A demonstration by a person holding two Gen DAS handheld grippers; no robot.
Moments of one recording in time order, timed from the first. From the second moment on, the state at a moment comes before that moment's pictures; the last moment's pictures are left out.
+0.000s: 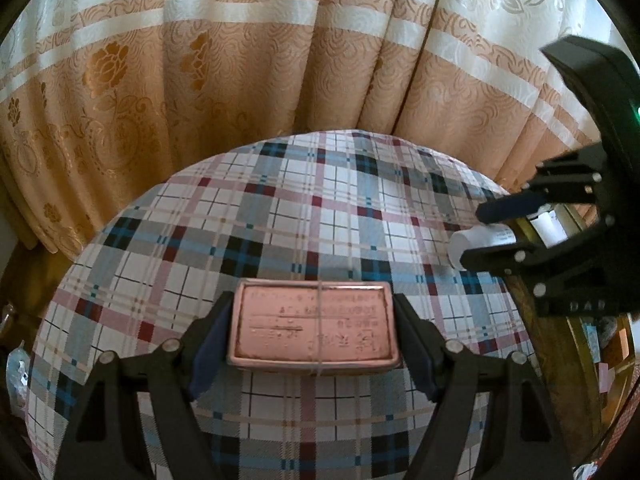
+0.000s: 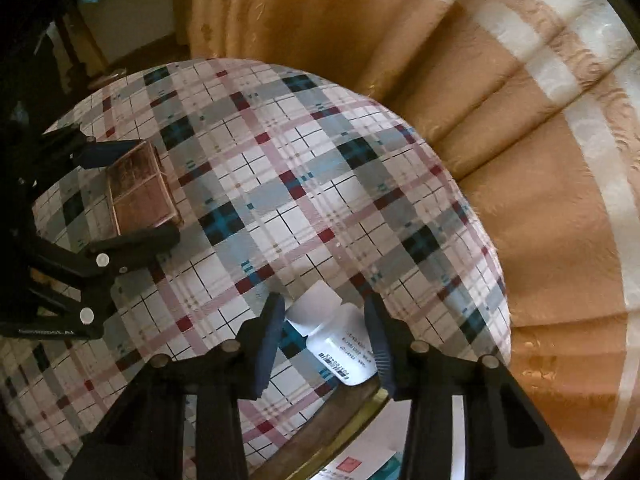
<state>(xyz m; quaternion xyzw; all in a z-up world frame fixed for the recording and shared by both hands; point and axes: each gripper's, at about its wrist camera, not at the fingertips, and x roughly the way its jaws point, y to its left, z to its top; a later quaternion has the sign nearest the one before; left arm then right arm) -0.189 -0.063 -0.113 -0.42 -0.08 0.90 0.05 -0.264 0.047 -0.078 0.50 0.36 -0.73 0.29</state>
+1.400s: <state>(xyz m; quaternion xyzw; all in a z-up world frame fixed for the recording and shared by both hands) -0.190 -0.068 -0.113 -0.42 -0.09 0.90 0.06 -0.273 0.084 -0.080 0.65 0.14 -0.70 0.26</state>
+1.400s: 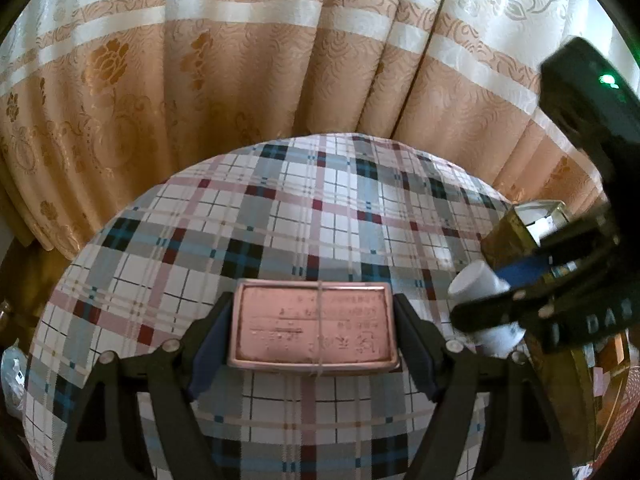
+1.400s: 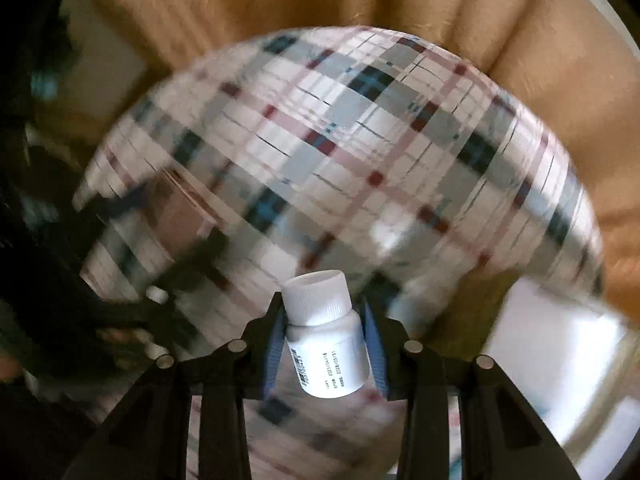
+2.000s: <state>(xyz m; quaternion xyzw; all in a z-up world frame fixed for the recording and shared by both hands) -0.132 -0.060 -0.100 -0.44 -0.01 0.90 0.01 -0.181 0.118 -0.079 0.59 -0.09 -0.77 0.20</state>
